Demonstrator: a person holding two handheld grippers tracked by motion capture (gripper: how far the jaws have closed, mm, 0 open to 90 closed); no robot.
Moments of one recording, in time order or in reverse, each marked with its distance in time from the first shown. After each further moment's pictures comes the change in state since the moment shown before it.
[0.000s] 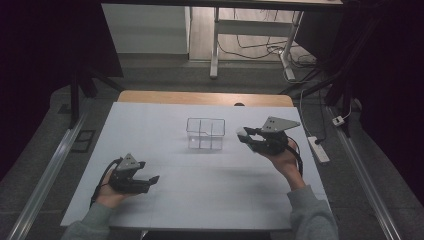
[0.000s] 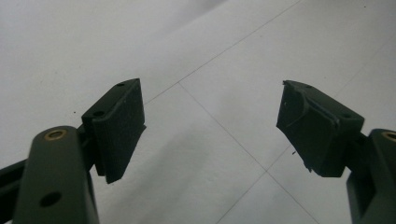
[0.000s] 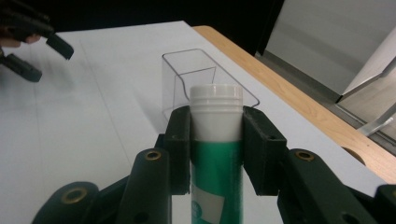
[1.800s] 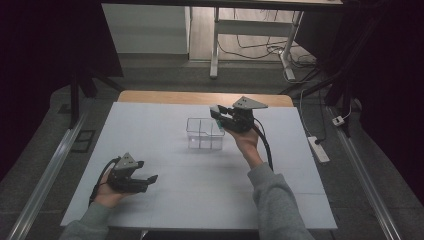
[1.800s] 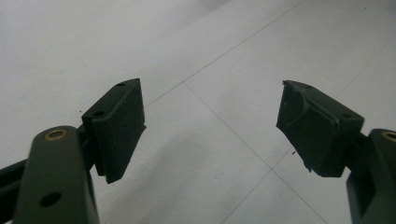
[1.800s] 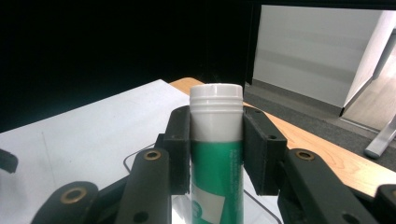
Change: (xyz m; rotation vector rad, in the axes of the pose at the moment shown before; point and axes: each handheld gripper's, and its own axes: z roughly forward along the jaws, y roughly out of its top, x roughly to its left) left arm 0.005 -0.002 -0.002 -0.007 -0.008 -0.001; right arm -0.012 0.033 0.102 -0.167 -0.070 0.204
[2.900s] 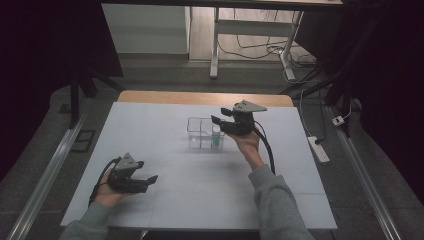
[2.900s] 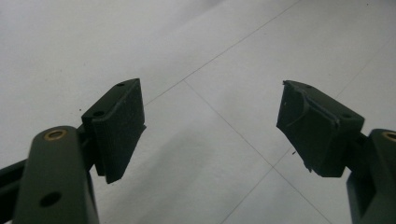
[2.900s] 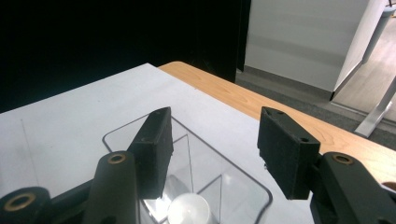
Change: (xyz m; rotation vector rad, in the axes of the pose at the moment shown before) left arm 0.000 -0.001 0.001 0.008 0.003 0.006; right arm -0.008 -0.018 0.002 0.050 -0.038 0.013
